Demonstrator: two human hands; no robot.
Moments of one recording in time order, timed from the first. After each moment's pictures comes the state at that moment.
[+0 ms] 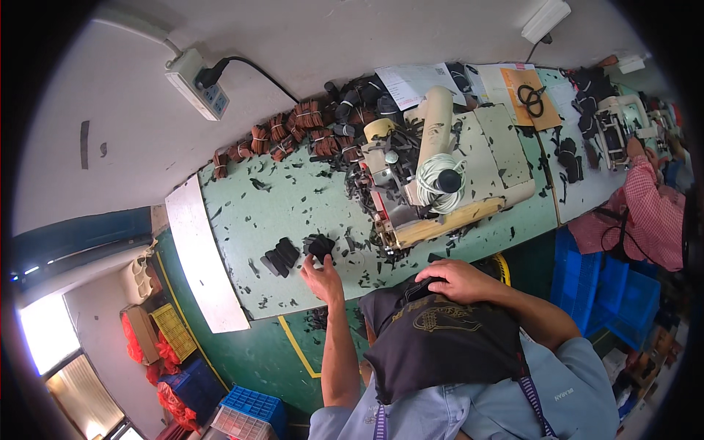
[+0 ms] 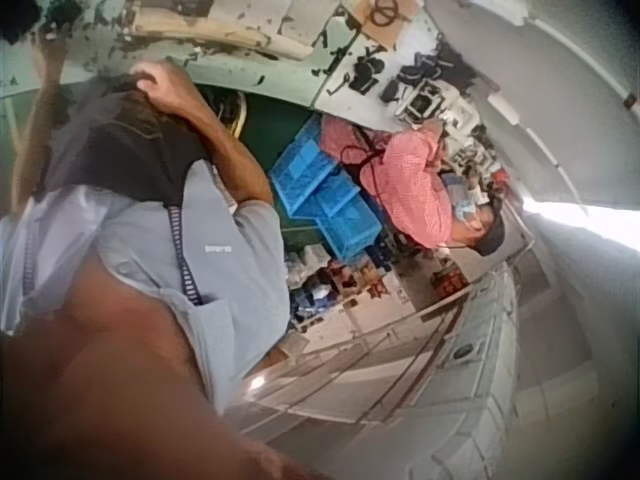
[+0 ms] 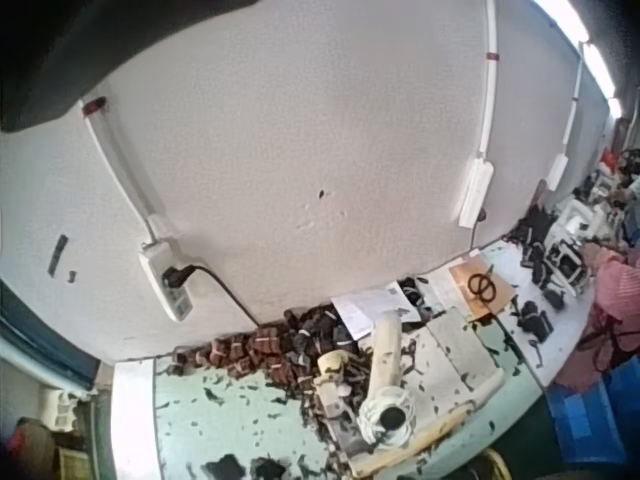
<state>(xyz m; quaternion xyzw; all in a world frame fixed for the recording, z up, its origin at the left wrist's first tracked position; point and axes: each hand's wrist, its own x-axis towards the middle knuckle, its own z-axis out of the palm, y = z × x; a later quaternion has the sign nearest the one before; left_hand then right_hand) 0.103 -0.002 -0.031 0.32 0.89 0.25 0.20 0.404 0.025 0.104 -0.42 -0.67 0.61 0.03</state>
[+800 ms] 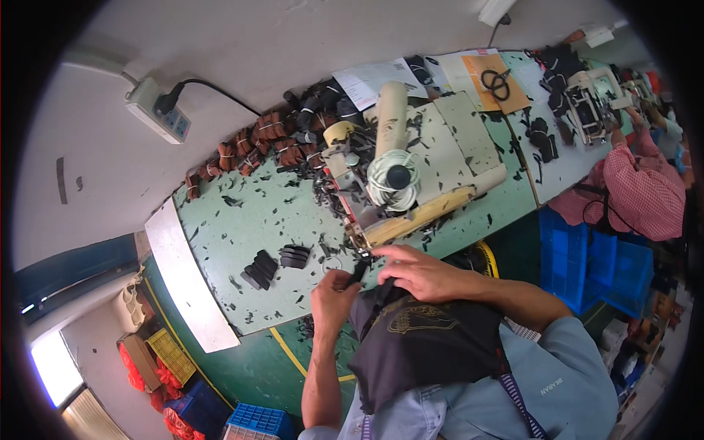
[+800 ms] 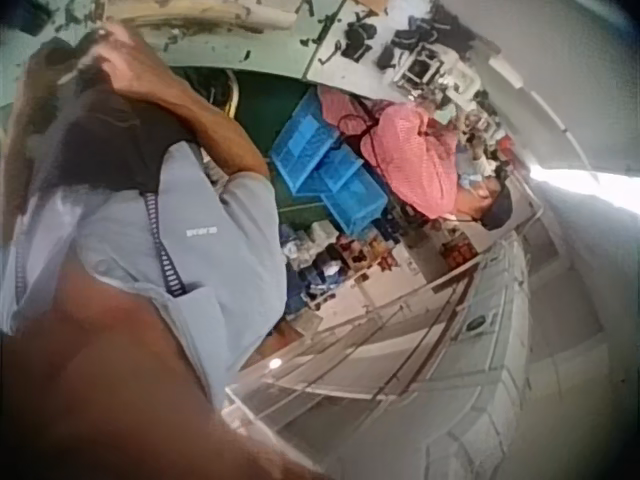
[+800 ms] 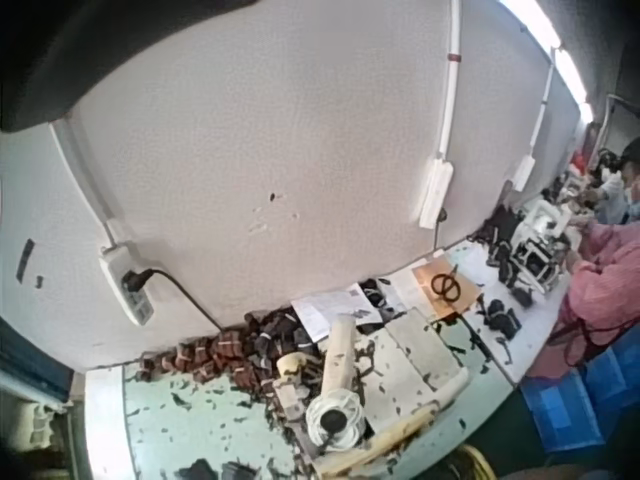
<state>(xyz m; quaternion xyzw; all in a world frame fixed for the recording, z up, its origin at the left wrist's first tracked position) 0.158 0.013 0.103 0.44 0.71 0.12 0.53 0.386 0.031 0.112 -0.37 -0.74 0.54 0.17</state>
